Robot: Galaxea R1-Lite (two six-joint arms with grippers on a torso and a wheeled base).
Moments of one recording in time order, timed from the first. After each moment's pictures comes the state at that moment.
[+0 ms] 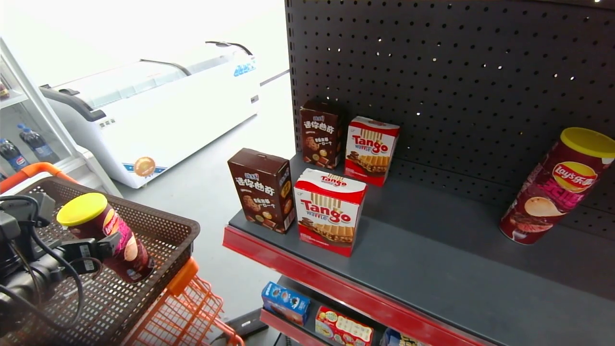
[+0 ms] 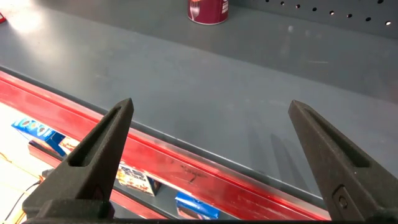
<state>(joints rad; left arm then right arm) 0.26 1.59 -0.32 -0.98 0.11 0.02 0.00 0.00 0.00 0.00 -0.04 0.00</state>
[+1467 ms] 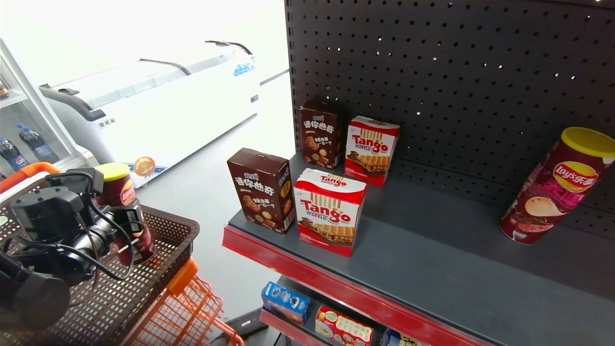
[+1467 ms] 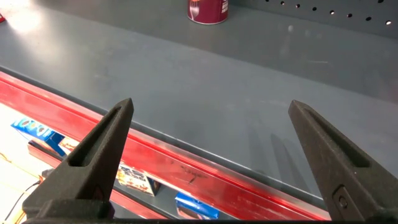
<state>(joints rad) 0.18 1.90 -0.51 -1.28 0.13 0.04 0.00 0.00 0.00 0.00 -0.03 0.00</state>
